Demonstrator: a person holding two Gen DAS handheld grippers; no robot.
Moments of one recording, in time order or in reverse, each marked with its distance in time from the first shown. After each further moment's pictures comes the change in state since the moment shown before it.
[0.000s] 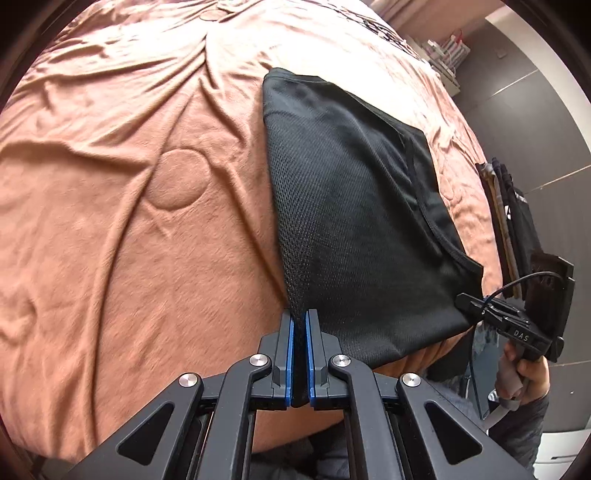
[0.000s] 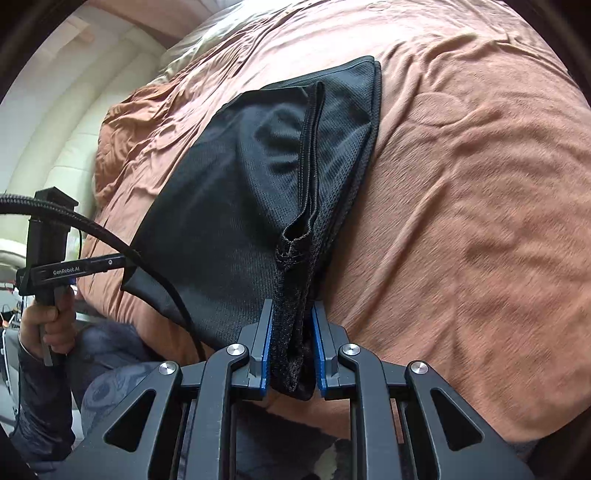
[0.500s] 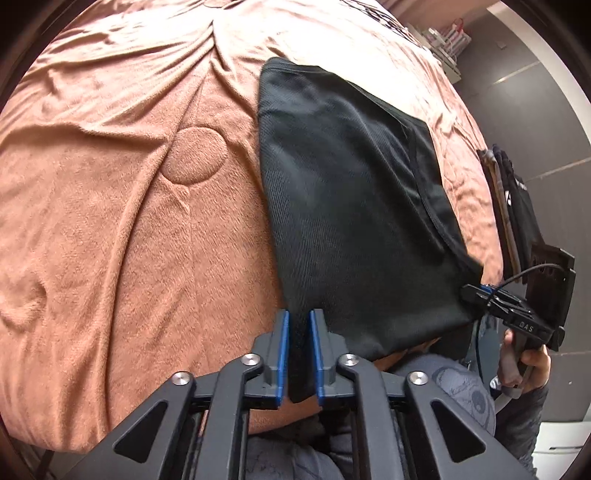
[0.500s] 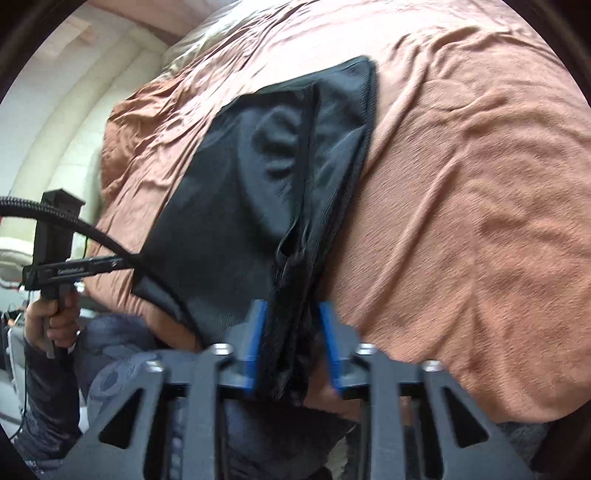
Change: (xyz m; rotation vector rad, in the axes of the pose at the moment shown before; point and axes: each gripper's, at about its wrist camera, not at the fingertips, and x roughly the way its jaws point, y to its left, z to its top) left arm 0.004 0.003 0.008 -0.002 0.055 -0.001; right arm -0.001 -0.008 0.007 0.018 -0.002 0.005
